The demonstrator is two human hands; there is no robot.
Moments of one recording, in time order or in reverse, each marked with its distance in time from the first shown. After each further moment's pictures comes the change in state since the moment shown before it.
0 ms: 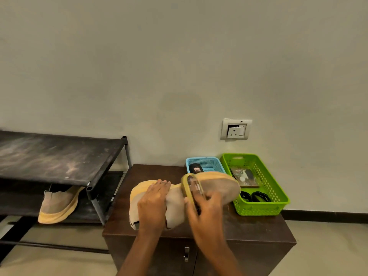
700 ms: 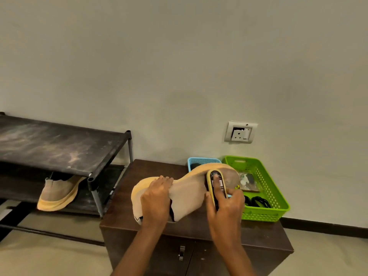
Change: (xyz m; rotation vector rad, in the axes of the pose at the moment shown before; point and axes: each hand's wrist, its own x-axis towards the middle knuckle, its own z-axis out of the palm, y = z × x) left_hand 0.004 0.010 0.005 -0.033 0.040 -0.166; right_hand 0.012 0.036 -0.019 -0.246 0.239 -0.034
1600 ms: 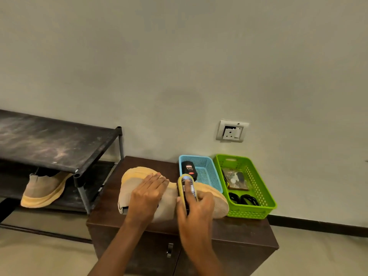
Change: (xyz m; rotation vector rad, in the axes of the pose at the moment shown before) left_hand -0.001 -0.005 -0.007 0.068 0.030 0.405; right_hand -0.022 -0.025 0.010 0.111 -0.141 0.003
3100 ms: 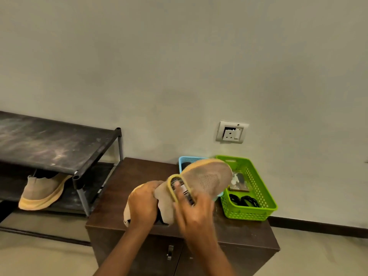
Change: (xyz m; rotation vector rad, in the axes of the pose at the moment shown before) left_hand 0.007 0.017 -0.012 -0.282 -0.023 -0.571; right_hand 0.006 0.019 0.001 -0.185 0.039 -0.449
